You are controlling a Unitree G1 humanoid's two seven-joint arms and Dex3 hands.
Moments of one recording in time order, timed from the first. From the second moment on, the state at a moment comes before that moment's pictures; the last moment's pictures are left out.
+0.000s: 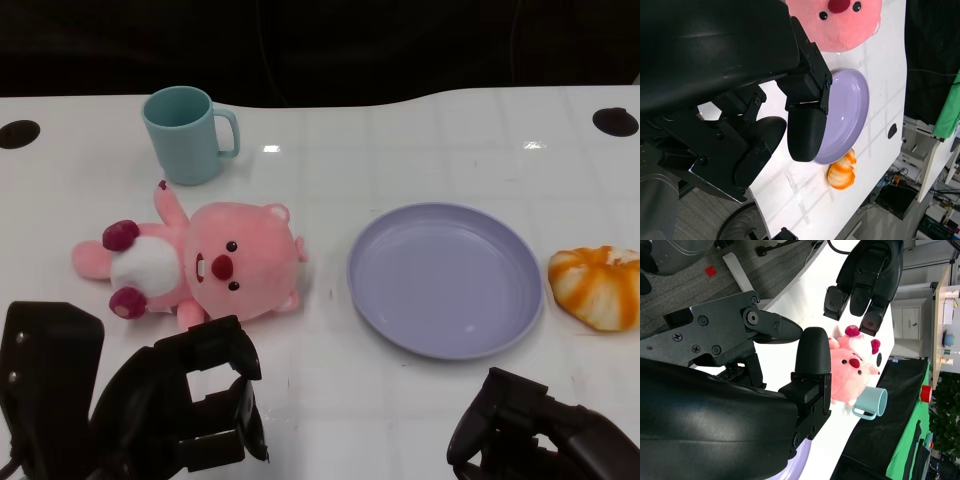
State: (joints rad) left arm 0.16 0.11 0.02 -0.53 -0.48 0.79 -0.16; right arm 0.49 -0.24 0.15 -0.69 0.09 0.22 0.29
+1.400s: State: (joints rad) left arm 0.16 0.11 0.03 -0.53 -0.47 0.76 -0.16; right arm 0.49 -0.24 0.15 -0.69 0.09 0.23 0.29
